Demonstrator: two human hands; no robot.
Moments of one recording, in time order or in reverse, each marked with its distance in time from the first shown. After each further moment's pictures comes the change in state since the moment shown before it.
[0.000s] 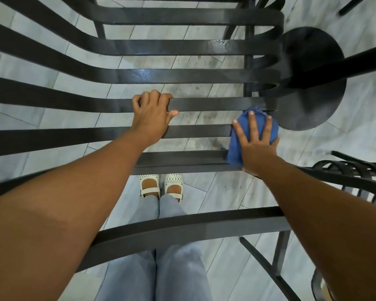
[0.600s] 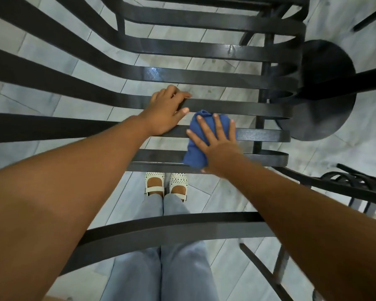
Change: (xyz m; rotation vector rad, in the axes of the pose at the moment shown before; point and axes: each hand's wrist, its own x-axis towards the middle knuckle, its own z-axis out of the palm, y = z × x) left_hand 0.004 -0.026 -0.024 -0.285 -0.128 0.136; right_hand 0.000 -0.098 -0.015 -0.282 0.189 -0.422
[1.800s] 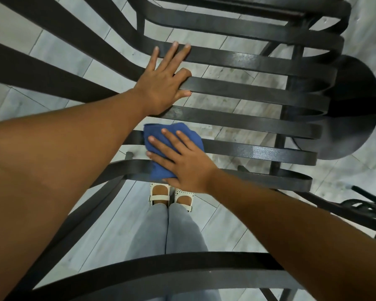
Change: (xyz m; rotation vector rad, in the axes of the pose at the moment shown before) left_hand 0.038 -0.063 -0.038 0.520 0.098 0.085; right_hand 0.069 -0.061 0.014 -0.050 0.662 -0.490
